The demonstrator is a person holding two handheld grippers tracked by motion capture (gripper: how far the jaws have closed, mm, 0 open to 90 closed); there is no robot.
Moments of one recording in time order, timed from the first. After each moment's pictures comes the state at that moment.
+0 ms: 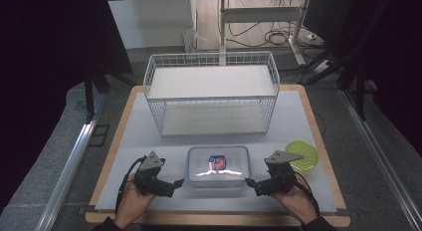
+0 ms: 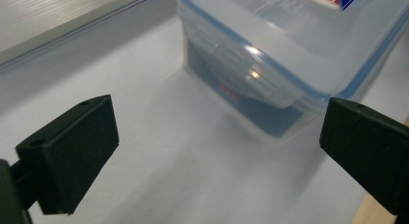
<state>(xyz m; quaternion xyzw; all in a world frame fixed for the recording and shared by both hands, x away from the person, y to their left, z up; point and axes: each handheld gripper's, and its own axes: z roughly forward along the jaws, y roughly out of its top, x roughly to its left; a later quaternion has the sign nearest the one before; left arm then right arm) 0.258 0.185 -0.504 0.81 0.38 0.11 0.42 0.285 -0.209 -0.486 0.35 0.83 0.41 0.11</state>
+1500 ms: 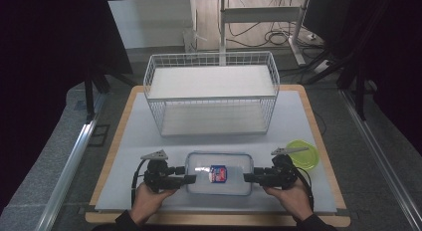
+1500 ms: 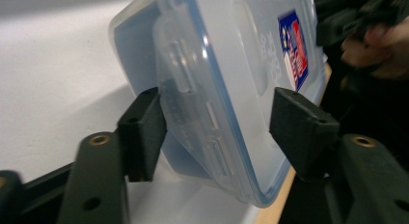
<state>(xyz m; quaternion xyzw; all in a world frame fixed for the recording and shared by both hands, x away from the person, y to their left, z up) 0.273 0.174 -0.515 0.75 0.41 -0.09 0.51 0.294 -0.218 -0.485 0.42 0.79 0.45 -0.08</state>
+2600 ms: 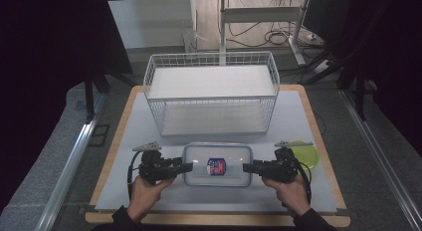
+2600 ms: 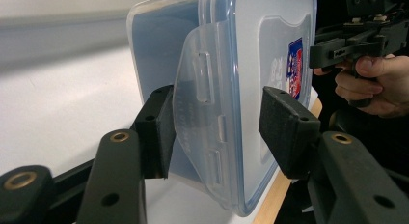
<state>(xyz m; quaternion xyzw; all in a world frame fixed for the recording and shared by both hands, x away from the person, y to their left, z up) 0.276 0.179 -0.480 0.73 0.43 -0.05 0.53 0.302 -0.214 -0.464 0.44 0.75 0.49 -0.09</state>
